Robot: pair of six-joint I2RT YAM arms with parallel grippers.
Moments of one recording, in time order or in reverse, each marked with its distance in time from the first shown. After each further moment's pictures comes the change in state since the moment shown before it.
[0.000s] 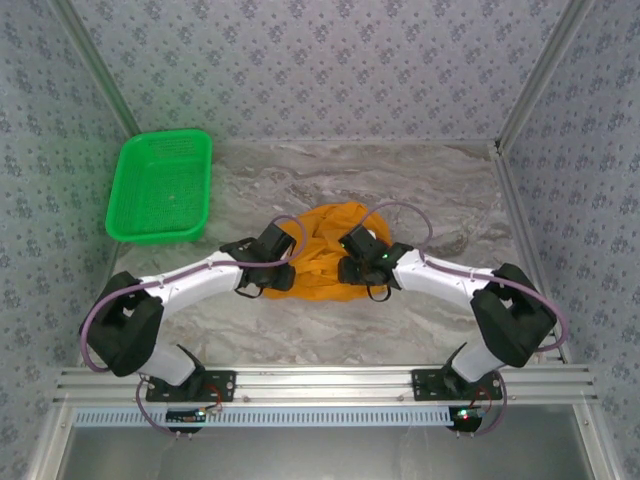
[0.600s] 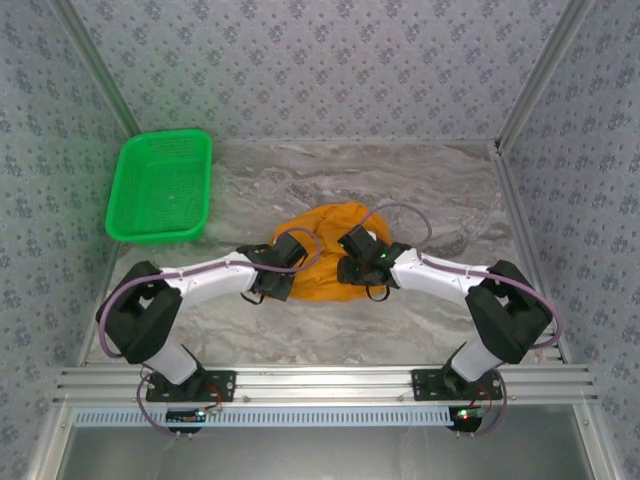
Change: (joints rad) left arm -0.070 0.077 0.030 -0.113 -0.183 0.047; right arm -0.003 0.021 0.000 0.006 0.001 0.019
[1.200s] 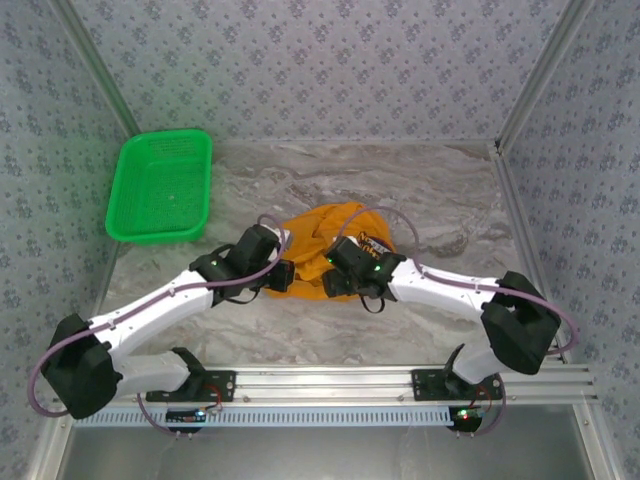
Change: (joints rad) left arm 0.039 -0.371 -0.087 0.153 0.320 -0.121; right arm 0.158 -0.059 0.035 -0.054 0.062 -0.165
